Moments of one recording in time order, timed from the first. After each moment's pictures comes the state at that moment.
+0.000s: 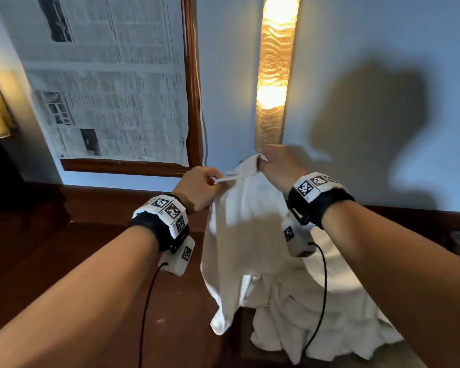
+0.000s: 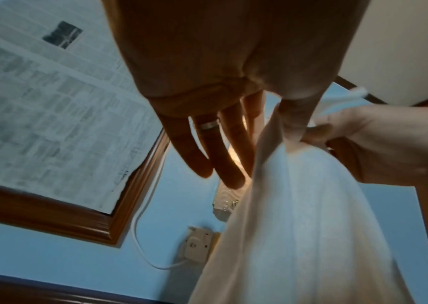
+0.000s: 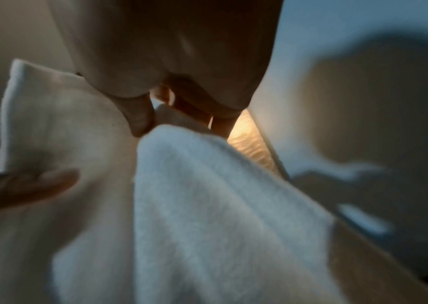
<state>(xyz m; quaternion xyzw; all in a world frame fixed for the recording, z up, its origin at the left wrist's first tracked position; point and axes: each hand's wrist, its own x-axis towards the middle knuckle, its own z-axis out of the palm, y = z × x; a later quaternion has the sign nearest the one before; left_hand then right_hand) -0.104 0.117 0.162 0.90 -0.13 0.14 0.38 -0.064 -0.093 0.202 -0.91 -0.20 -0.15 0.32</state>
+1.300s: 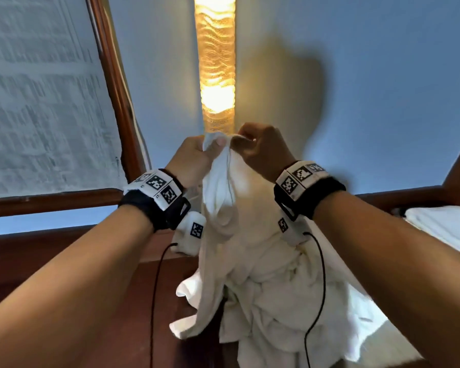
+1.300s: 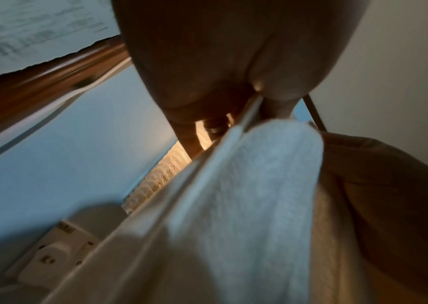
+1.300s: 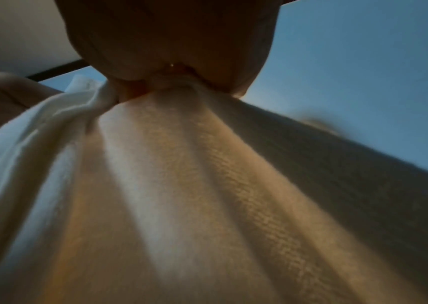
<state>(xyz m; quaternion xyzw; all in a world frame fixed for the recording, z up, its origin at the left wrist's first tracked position) 0.013 0.047 0.212 0.80 -0.25 0.11 0.54 -0.001 -0.125 0.227 -0.86 -0.18 -0.35 0.33</state>
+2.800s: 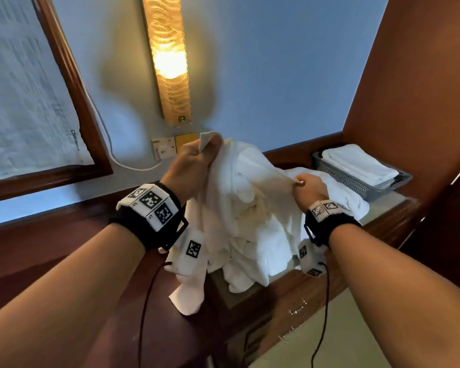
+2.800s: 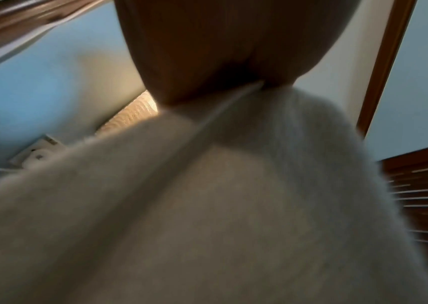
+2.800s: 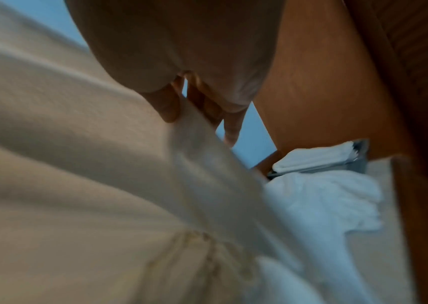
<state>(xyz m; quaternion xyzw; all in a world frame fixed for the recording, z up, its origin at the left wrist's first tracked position) -0.129 0.077 0.176 0.68 -0.31 -0.03 0.66 -0.204 -0.173 0.098 -0.88 0.32 -0.20 0.28</state>
